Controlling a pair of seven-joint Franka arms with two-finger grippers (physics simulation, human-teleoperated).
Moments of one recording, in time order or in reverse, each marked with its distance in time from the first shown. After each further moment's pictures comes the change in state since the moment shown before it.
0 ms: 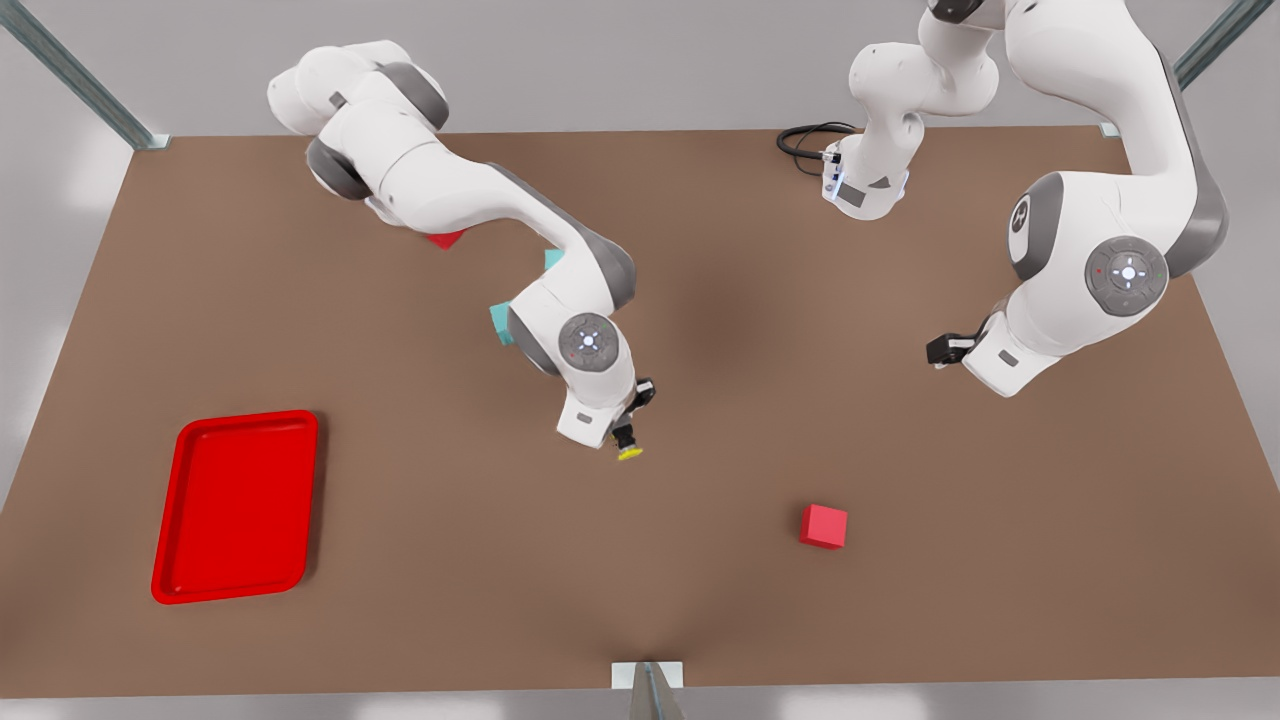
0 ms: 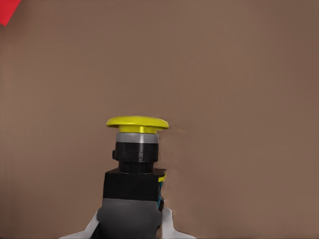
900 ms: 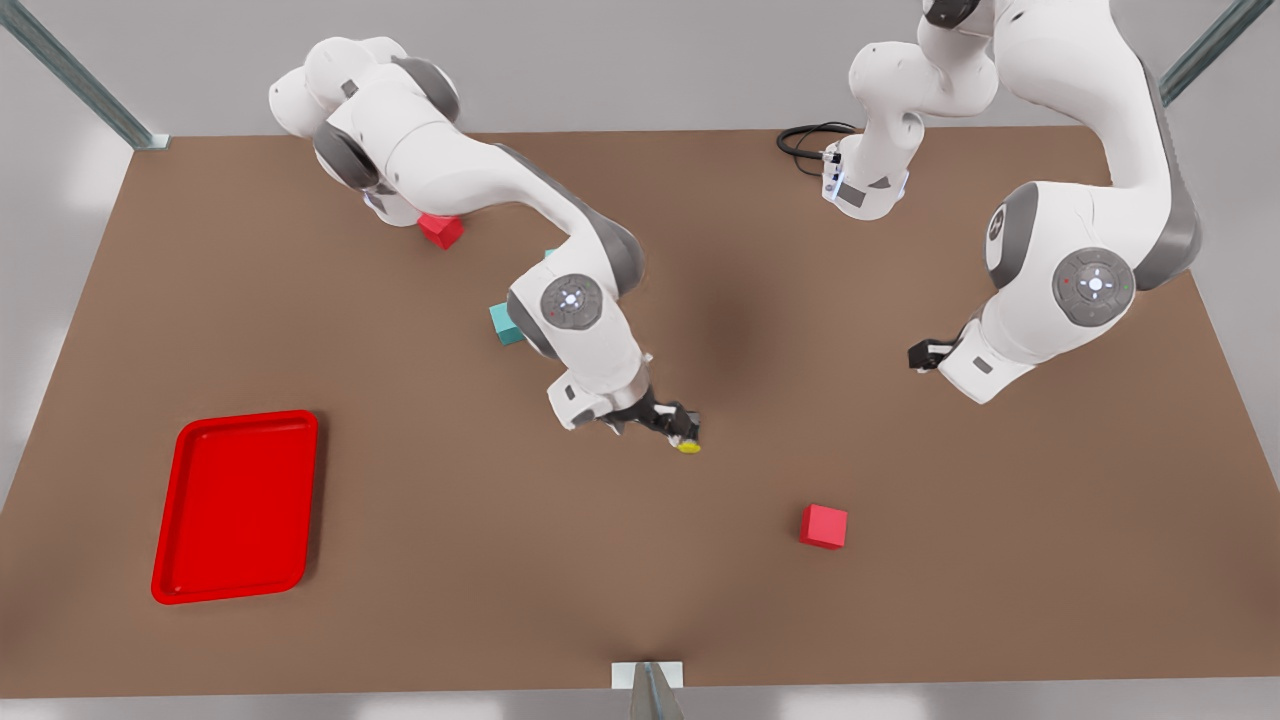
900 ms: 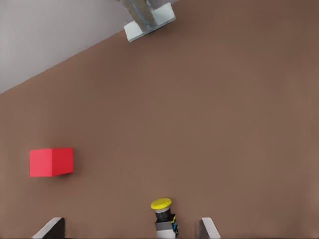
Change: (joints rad) left arm -0.070 0.077 0.002 0.063 -0.007 0.006 -0.037; right arm 0.022 -0.123 -0.153 0.052 0.100 0.168 0.549
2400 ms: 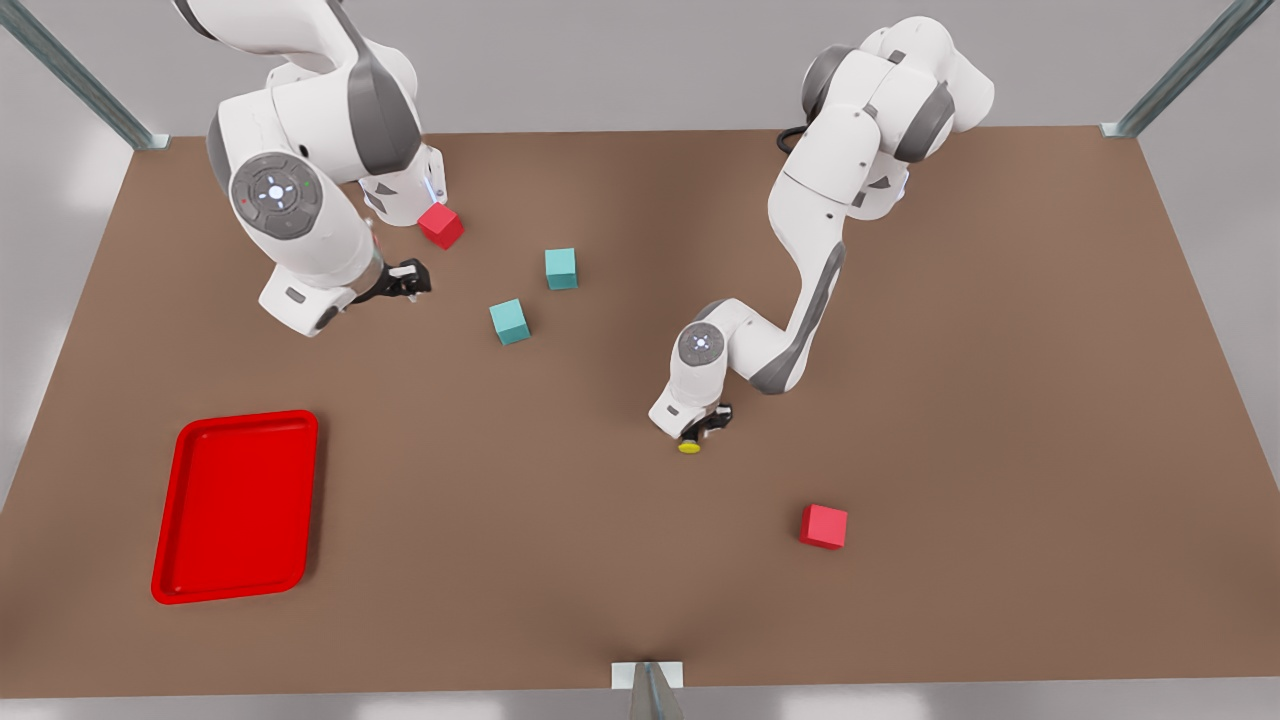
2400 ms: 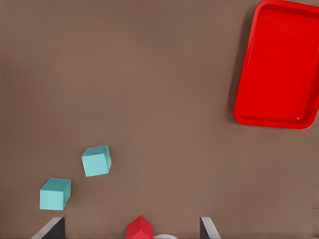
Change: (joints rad) left arm -0.433 0.508 -0.025 -0.181 0.066 0.934 -0.604; right arm -0.297 -0.586 -0.012 -0.460 -0.023 -0.706 -0.816
